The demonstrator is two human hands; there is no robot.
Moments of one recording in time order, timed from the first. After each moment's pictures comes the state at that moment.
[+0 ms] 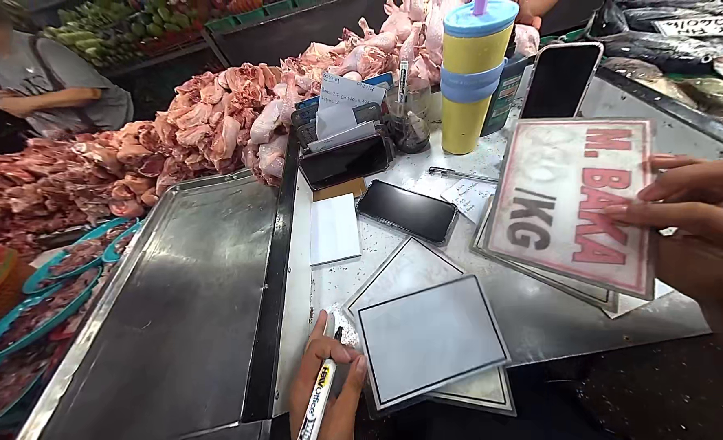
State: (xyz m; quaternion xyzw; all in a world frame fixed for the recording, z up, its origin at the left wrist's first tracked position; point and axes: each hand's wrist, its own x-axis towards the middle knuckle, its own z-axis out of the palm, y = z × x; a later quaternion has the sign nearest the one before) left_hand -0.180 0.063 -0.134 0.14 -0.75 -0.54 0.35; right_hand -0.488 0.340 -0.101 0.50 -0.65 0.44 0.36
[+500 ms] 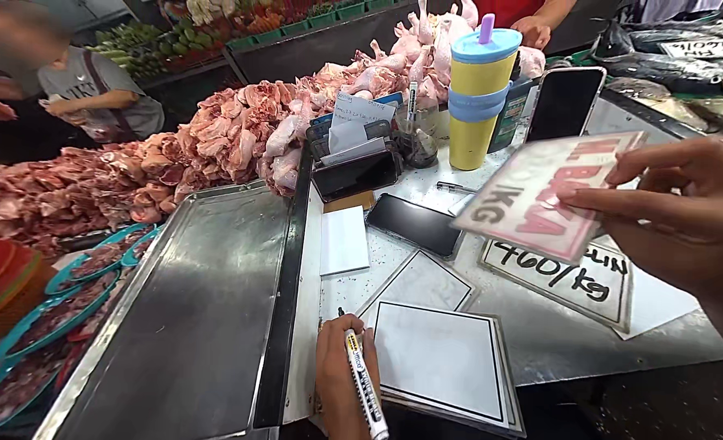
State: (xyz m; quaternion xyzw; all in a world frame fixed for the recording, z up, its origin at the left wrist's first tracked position) left_hand -0.218 0.067 -0.143 0.27 -0.84 -0.24 0.40; right_hand -0.485 0.303 -0.053 0.52 -0.66 0.37 0.39
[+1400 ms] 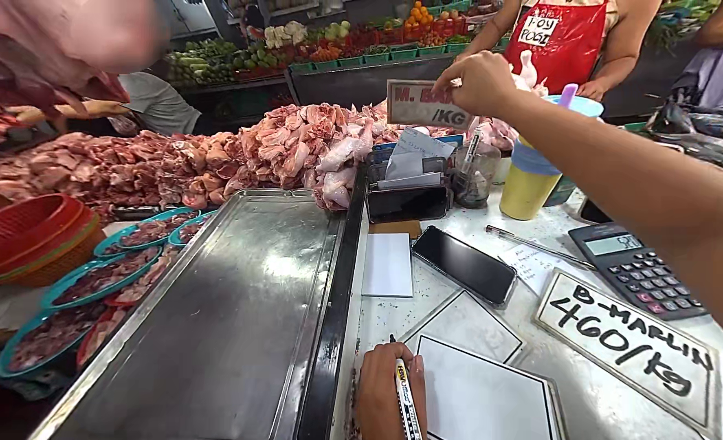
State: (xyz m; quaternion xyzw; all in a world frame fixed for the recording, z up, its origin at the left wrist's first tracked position) left_hand -0.221 0.068 -0.149 0.29 -0.83 -0.29 0.38; right_hand -0.611 0.029 0.095 0.53 -0.79 0.23 0.20
